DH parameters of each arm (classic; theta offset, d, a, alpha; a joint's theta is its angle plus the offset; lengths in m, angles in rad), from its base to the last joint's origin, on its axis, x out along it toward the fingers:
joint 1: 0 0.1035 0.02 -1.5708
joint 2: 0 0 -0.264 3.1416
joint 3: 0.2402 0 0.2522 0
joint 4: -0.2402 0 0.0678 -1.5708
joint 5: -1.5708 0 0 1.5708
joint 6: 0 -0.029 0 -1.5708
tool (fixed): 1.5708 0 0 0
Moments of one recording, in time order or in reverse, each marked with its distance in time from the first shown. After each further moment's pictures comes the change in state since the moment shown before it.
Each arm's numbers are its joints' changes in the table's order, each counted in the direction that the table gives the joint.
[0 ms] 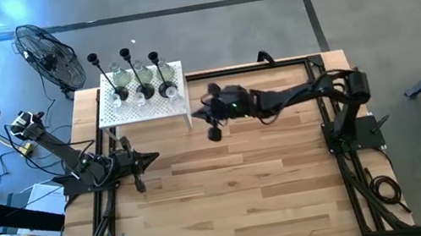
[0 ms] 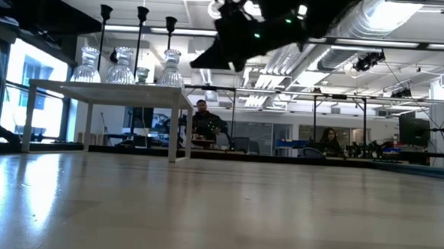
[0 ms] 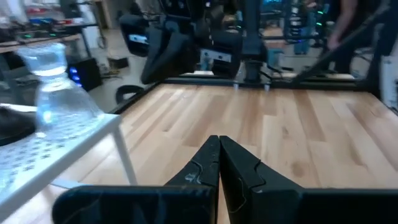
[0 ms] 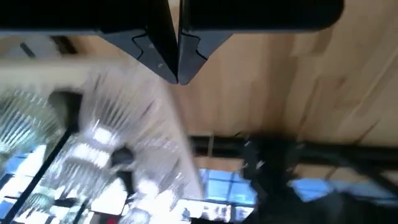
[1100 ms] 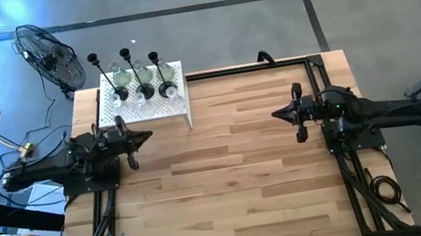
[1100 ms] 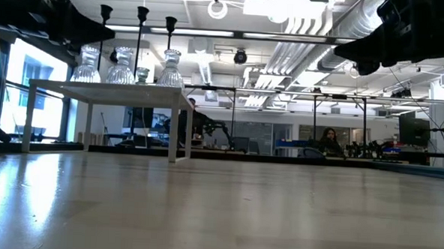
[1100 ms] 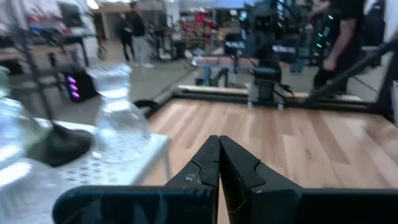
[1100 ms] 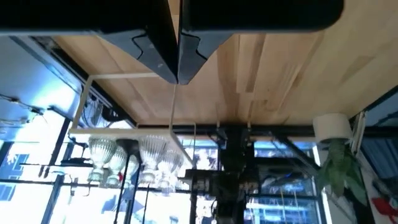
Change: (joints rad) left arm 0.733 -0.346 0.000 -0.235 -0.761 -0.091; right arm -0.055 -1.326 -0.952 -0.143 0.127 -0.098
